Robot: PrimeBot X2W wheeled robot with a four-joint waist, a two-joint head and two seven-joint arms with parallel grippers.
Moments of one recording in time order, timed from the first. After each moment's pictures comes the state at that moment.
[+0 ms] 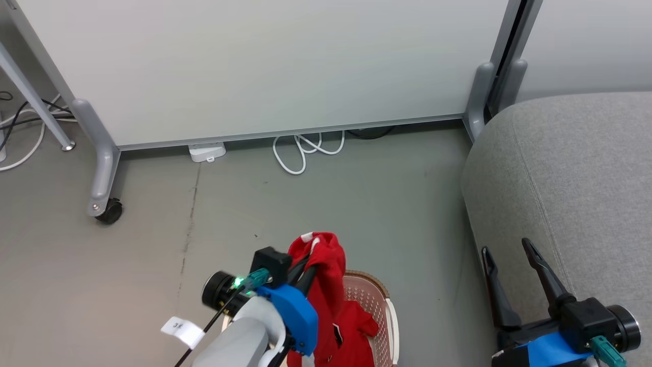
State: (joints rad) left arm -0.51 0.05 -0.79 0.92 -0.56 -0.12 -0.23; right arm 0.01 -0.05 0.01 0.10 0.00 0.13 -0.26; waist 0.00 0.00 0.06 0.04
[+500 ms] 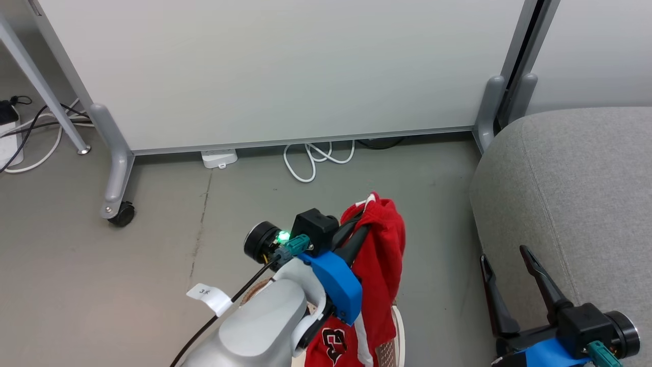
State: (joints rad) left arm -0.63 0.05 -0.96 0.73 -0.66 -0.08 -0.23; right arm 0.03 -0.05 0.01 0.10 -0.01 0.13 -0.25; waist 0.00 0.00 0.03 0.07
